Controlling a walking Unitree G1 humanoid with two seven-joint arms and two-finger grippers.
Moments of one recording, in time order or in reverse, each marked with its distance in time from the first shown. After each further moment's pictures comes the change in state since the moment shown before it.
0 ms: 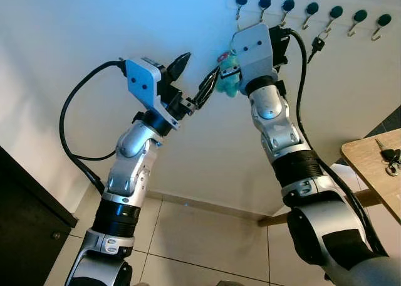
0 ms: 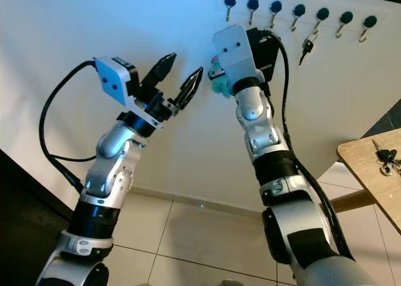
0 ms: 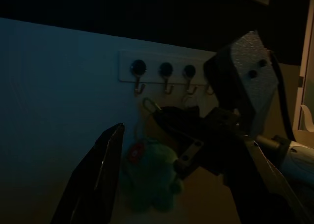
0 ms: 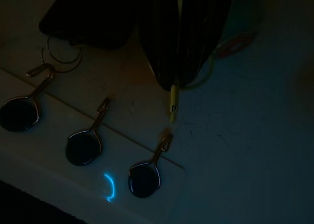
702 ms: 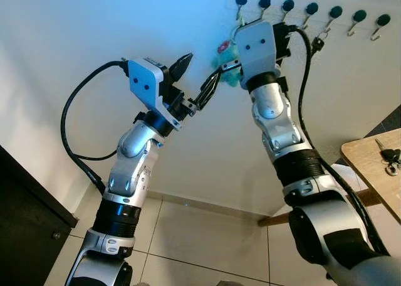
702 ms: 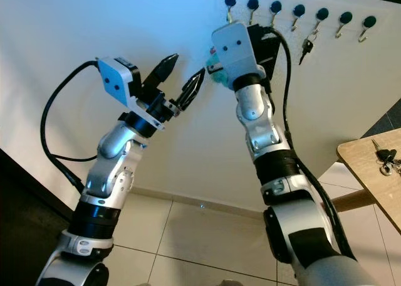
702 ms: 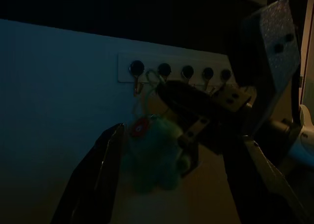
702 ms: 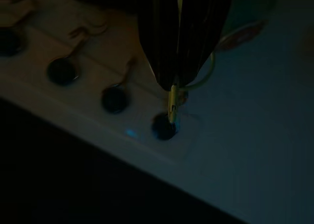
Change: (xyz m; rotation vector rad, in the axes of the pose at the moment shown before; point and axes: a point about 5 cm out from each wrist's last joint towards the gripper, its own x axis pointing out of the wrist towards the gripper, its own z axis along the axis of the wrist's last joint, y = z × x) left arm 0.000 0.000 0.000 -0.001 0.002 0.001; right arm 0.002 -0.009 0.017 -0.028 -0.134 -0.066
